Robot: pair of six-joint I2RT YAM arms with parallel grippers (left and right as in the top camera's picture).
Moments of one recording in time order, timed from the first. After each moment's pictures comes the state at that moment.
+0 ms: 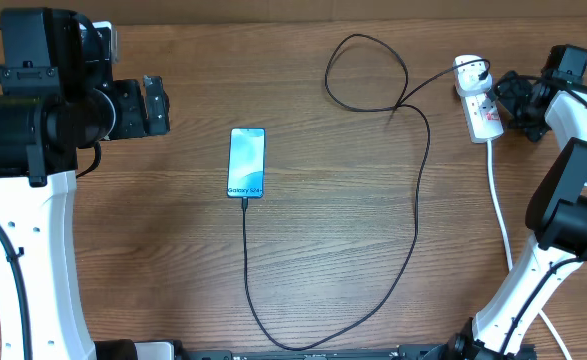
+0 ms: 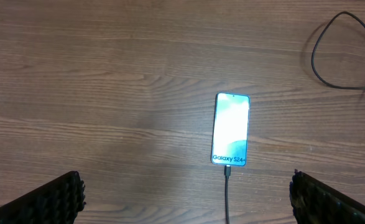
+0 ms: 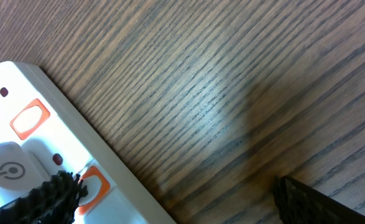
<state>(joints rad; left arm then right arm) 0.02 1.53 2.03 -1.44 0.02 -0.10 -0.37 2.28 1.74 -0.54 -0.10 0.45</state>
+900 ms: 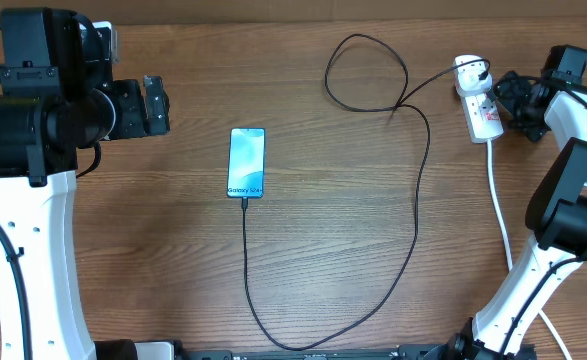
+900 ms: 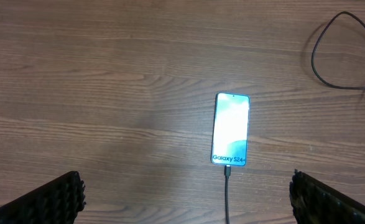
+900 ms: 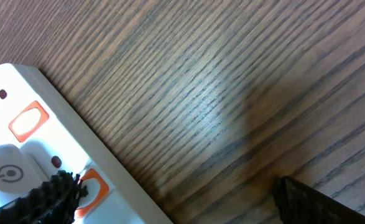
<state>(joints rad) 0.02 1.53 2.03 -1.44 0.02 -0.10 -0.37 2.28 1.73 -0.53 -0.09 0.45</state>
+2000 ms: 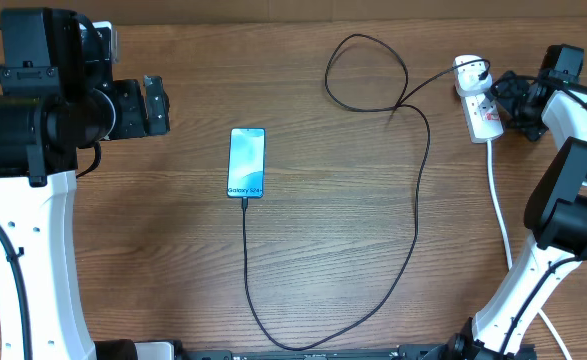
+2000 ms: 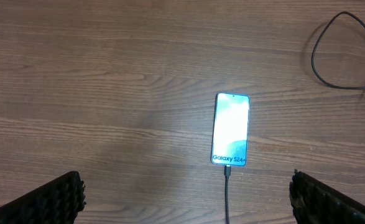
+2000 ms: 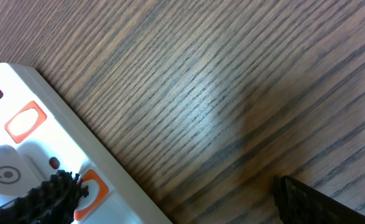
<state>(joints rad) 0.02 1.53 2.03 -1.44 0.02 -0.10 -0.36 2.29 1.73 -0.54 -0.07 0.46</state>
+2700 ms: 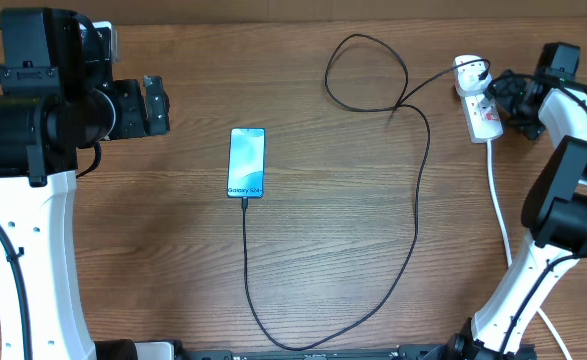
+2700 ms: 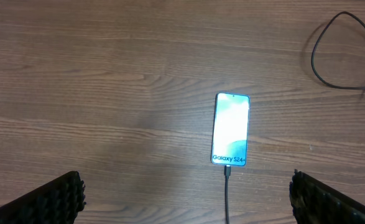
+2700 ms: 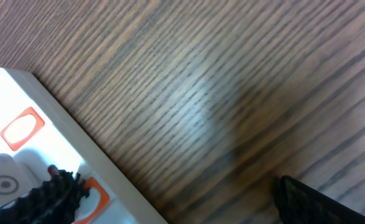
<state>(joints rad) 0.02 1.53 2.03 -1.44 0.02 -0.10 -0.34 2.31 1.75 -0.55 -0.03 0.47</state>
